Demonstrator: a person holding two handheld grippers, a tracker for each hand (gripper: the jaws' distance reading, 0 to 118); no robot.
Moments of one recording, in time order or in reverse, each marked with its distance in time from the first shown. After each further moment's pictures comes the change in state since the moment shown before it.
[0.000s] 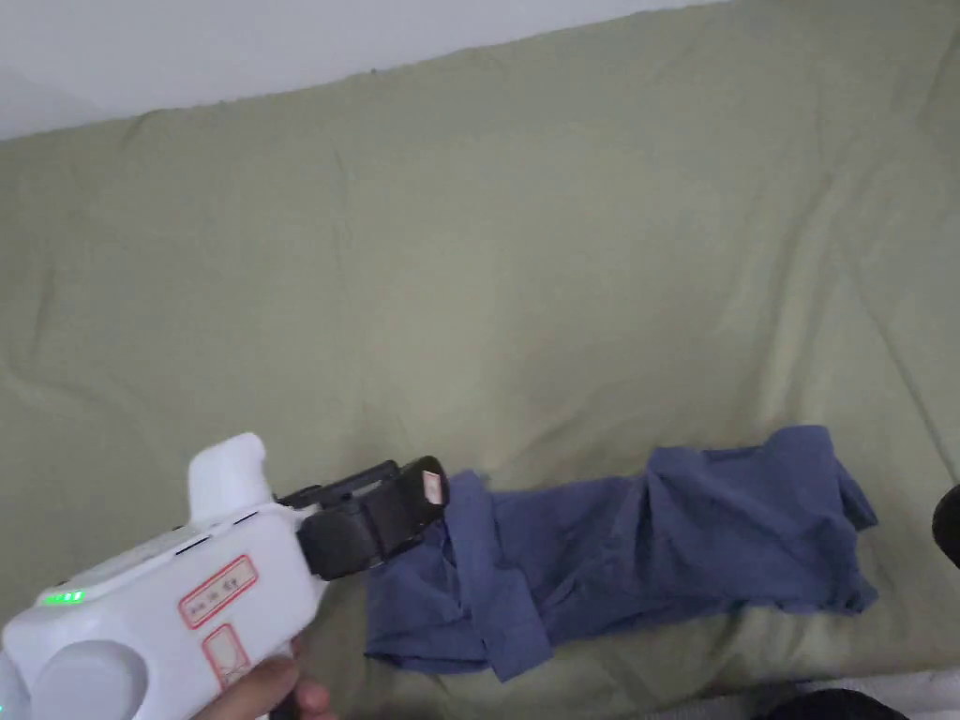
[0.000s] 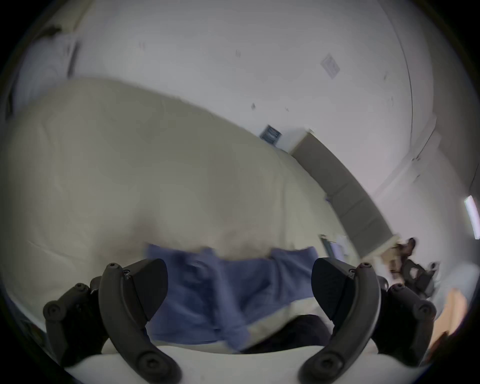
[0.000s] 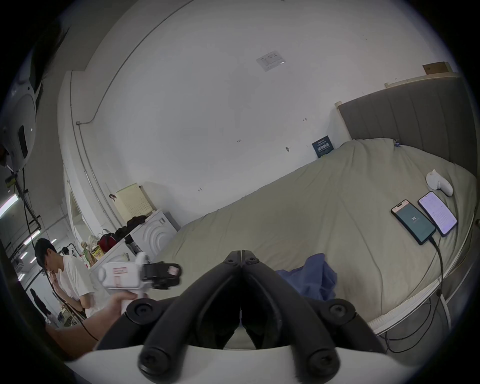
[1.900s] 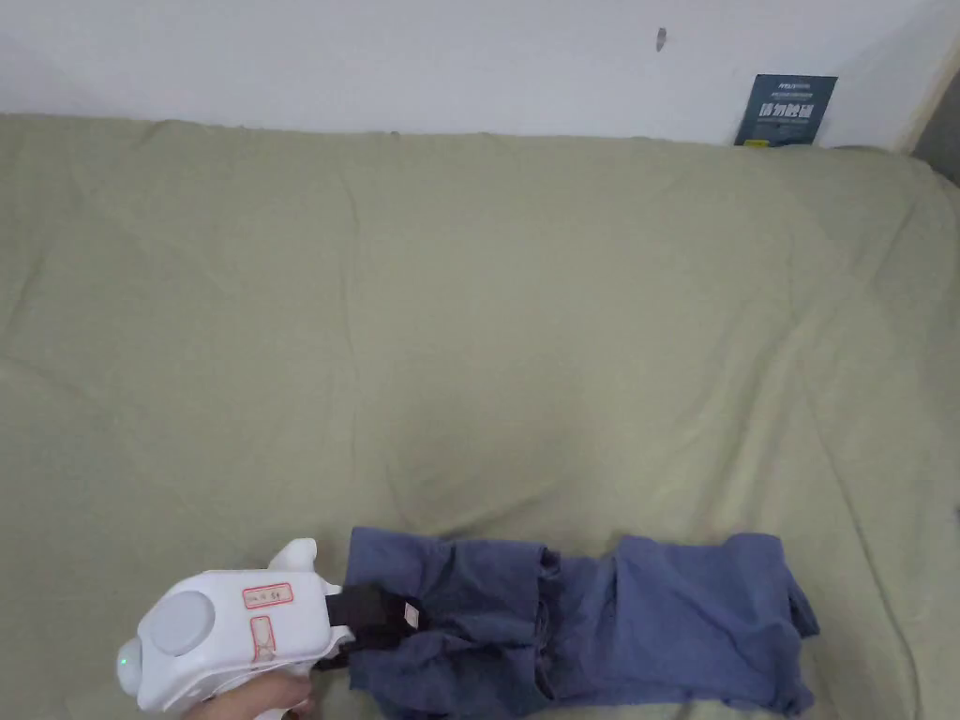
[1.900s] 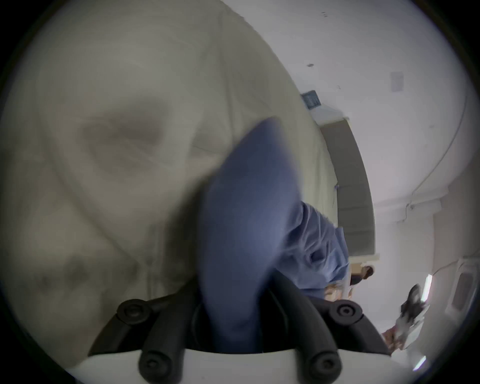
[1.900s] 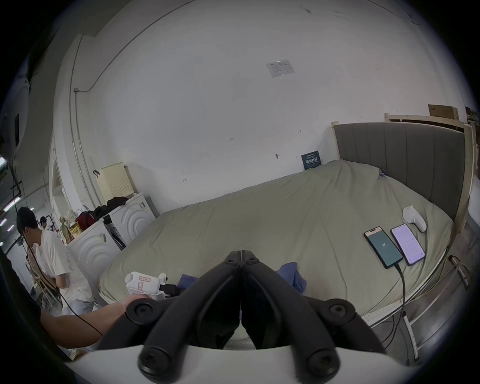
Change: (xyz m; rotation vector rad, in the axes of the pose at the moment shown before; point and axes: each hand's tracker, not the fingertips) left arm -0.109 -0.058 -0.117 -0.401 -0.255 0.548; right arm -0.035 0.024 0.020 -0.034 -0.124 0.163
